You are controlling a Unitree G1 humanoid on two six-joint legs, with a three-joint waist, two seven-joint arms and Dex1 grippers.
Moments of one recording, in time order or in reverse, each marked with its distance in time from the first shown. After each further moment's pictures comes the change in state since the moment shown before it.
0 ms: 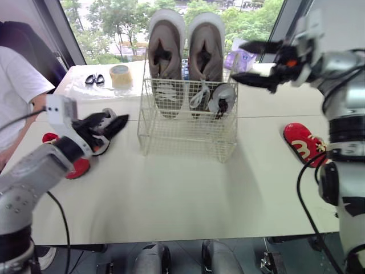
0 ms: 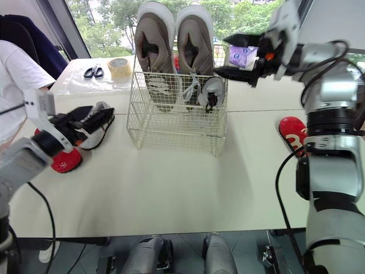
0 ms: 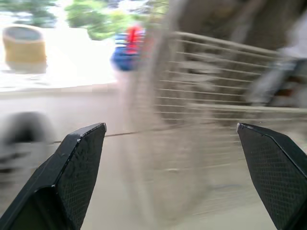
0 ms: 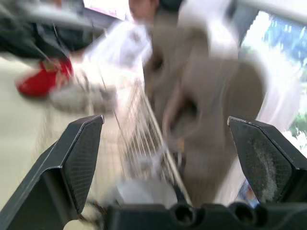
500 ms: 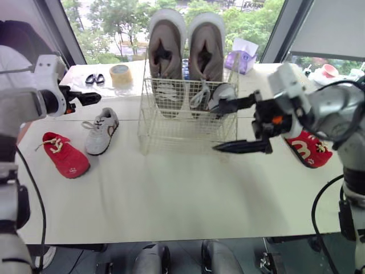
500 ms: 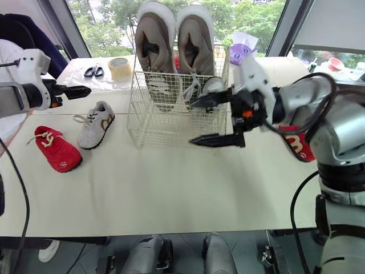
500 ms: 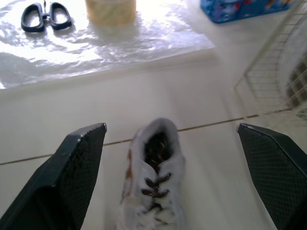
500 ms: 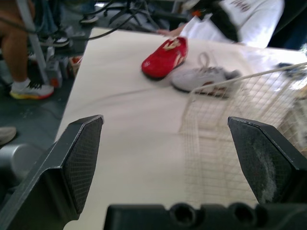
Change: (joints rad) left arm -0.821 0.140 -0.588 1.065 0.653 0.021 -0.522; right arm 0.369 -0.081 0.114 -0.722 0.211 0.390 -0.092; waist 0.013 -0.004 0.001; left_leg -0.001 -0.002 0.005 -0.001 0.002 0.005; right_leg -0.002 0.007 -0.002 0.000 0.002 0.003
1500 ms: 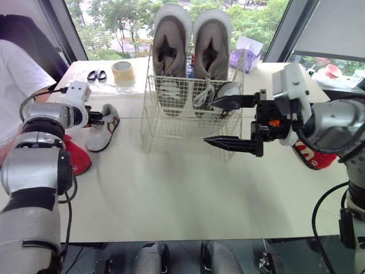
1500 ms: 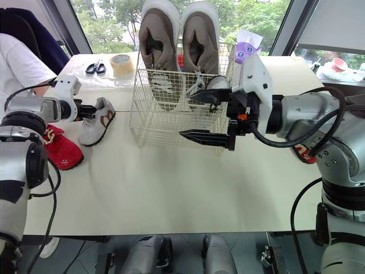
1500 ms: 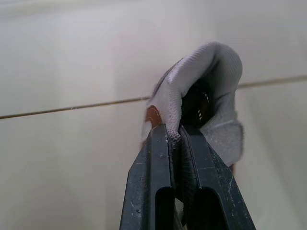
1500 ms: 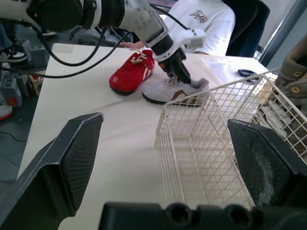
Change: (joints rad) left arm -0.227 -0.241 0.220 0.670 0.466 -0.310 -0.064; right arm 0.060 0.000 -0.107 -0.154 0.167 0.108 -0.333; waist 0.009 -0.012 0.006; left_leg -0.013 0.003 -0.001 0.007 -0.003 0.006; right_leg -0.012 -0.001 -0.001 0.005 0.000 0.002
